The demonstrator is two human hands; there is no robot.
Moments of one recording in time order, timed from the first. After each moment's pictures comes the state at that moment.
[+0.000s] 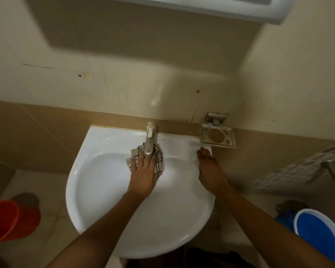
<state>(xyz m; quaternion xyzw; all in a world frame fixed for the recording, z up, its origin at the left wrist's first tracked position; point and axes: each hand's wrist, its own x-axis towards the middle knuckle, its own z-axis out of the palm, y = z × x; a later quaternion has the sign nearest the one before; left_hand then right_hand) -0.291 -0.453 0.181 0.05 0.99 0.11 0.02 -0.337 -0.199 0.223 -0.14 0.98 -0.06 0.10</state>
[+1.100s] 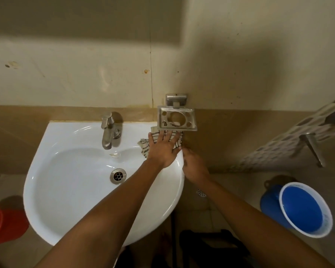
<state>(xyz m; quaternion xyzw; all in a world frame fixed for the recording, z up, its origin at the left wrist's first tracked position) -0.365 -0.284 0.209 0.11 0.98 0.11 0.11 -0.325 -0.142 0.207 -0.05 0.96 -0.26 0.11</state>
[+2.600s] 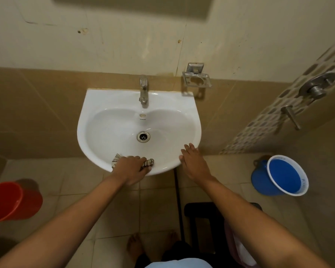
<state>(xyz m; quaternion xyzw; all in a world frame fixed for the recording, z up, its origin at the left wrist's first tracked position) -0.114 -0.491 0.214 0.19 0.97 0.06 0.16 -0.117 -0.234 0.217 -0.10 0.98 -0.14 0.07</state>
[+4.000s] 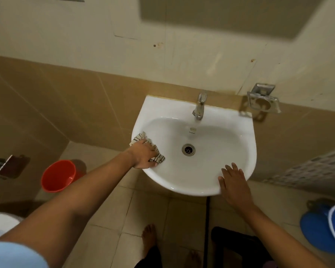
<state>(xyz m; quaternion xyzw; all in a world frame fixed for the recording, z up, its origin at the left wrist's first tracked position) -0.185 -0.625 0.222 0.24 0.94 -0.12 0.21 -0.142 -0.260 0.211 -0.12 0.99 -0.06 0.08</state>
